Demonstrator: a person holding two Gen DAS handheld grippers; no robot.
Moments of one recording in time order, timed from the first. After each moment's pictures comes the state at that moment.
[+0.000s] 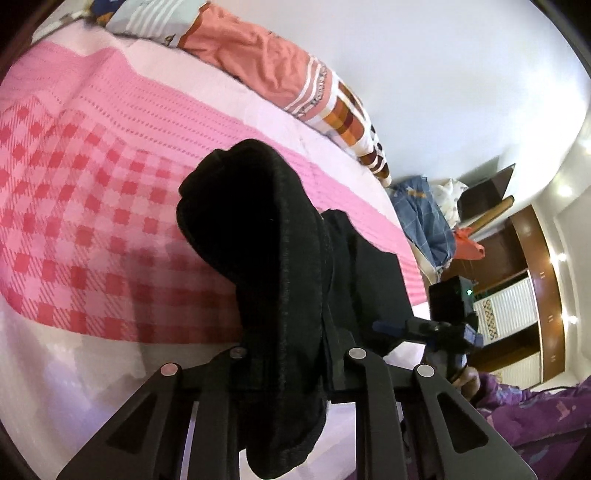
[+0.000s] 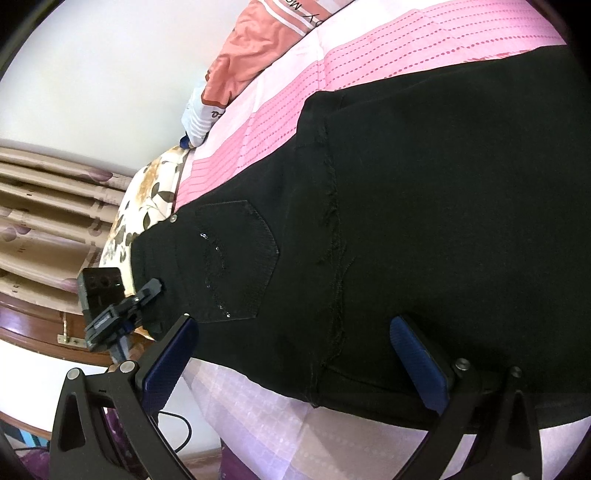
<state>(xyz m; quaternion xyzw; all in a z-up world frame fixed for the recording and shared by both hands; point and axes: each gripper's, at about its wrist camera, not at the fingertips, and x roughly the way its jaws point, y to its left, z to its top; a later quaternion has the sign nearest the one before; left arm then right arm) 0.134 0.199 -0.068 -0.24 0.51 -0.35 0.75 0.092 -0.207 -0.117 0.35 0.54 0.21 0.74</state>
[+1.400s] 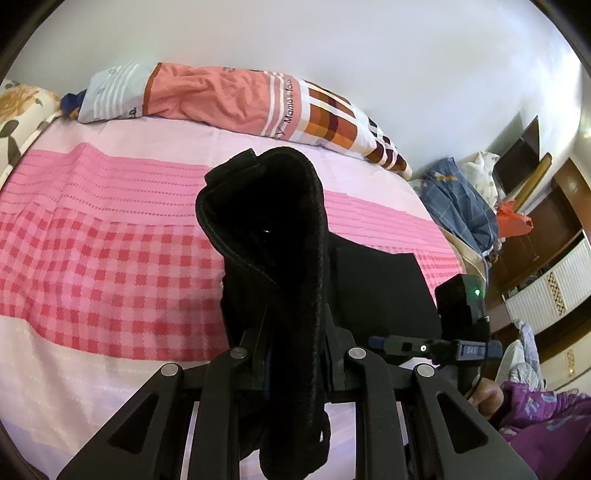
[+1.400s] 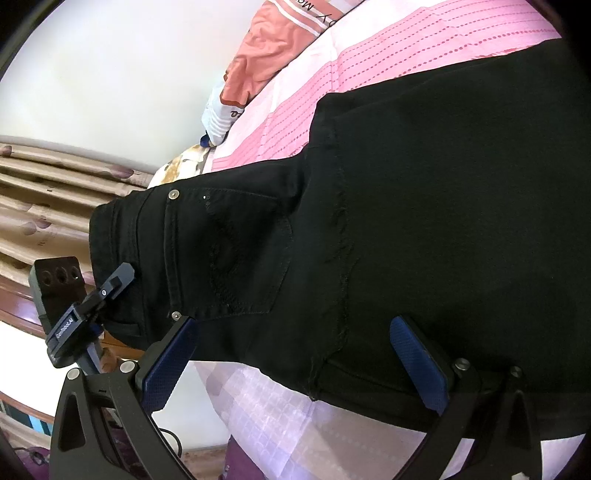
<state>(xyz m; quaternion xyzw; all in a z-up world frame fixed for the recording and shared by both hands) 0.105 0.100 0.006 -0.11 0.48 -0.29 0.82 0.091 -0.218 -0.119 0.37 0.52 0.26 0.72</state>
